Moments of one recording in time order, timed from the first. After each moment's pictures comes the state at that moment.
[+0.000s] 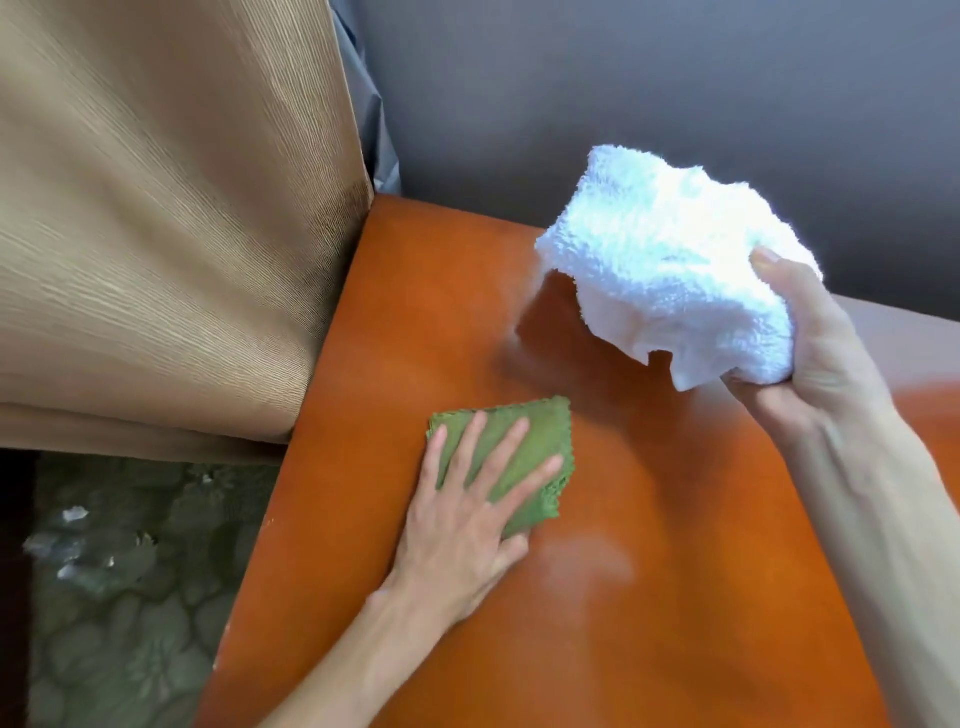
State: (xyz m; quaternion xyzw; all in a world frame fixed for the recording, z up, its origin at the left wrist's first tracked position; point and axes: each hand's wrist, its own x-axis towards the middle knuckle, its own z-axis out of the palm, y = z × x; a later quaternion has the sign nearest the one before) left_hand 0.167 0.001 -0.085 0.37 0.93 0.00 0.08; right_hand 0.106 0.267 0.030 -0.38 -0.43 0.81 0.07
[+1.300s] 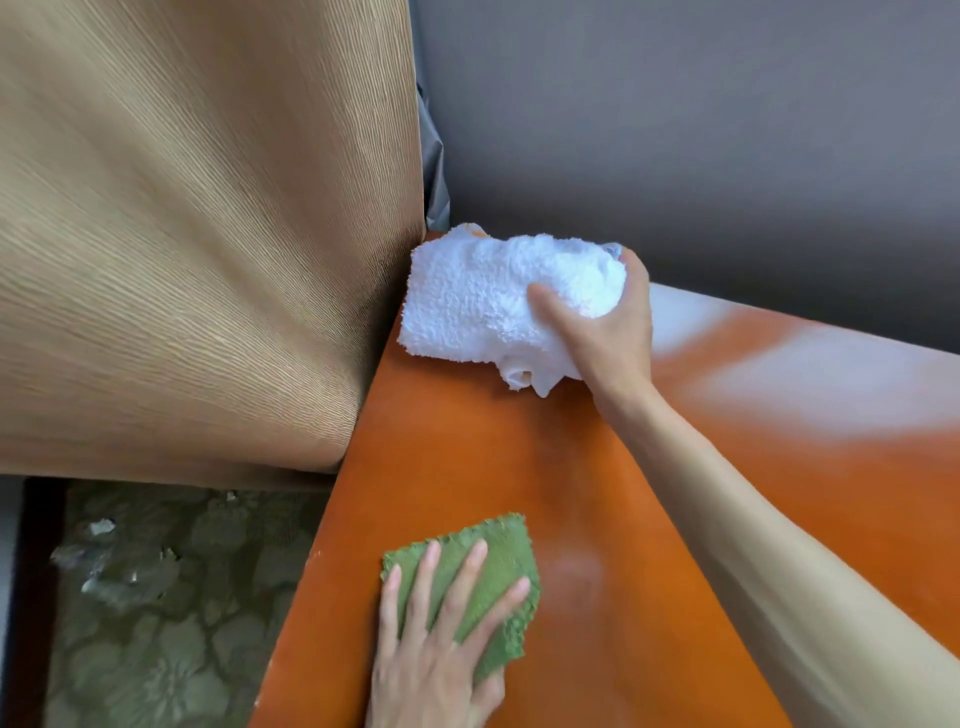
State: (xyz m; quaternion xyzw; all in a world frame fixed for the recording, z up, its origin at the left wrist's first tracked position) left_hand 0.234 -0.070 -0.089 0.29 0.95 0.01 0.11; right_hand 0.023 0.157 -0.042 -0.29 -0.74 0.61 0.06
